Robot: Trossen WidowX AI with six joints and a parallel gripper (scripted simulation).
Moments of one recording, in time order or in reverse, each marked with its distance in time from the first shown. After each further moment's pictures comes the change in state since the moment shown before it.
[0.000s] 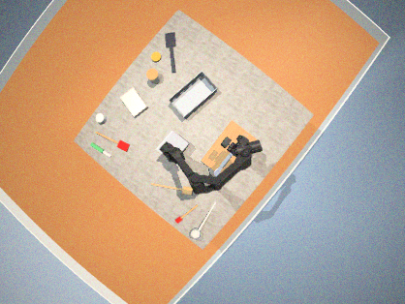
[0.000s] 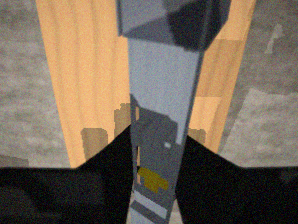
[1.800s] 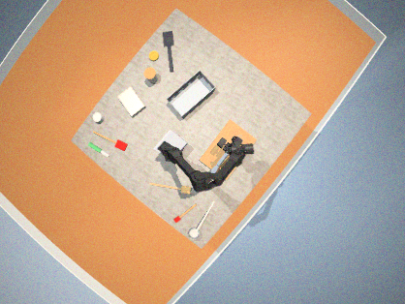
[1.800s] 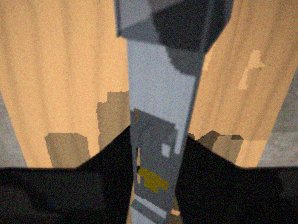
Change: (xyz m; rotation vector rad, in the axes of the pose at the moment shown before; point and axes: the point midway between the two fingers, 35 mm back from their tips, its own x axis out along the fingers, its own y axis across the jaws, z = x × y) arm 0.079 0.000 -0.005 -0.004 0.002 -0.008
